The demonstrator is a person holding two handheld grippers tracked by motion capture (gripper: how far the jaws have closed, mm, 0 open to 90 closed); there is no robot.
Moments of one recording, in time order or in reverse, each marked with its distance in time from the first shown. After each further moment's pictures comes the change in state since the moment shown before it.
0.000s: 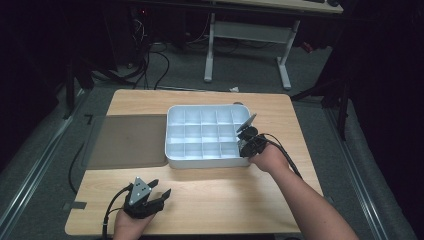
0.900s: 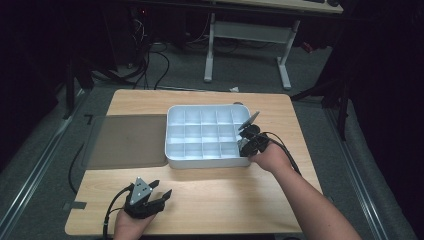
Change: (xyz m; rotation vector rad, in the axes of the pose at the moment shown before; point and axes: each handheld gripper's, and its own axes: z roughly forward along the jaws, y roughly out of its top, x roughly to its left) left arm -0.001 0.000 0.001 0.005 -0.011 -0.001; right arm -0.002 -0.002 -0.015 -0.024 0.014 0.004
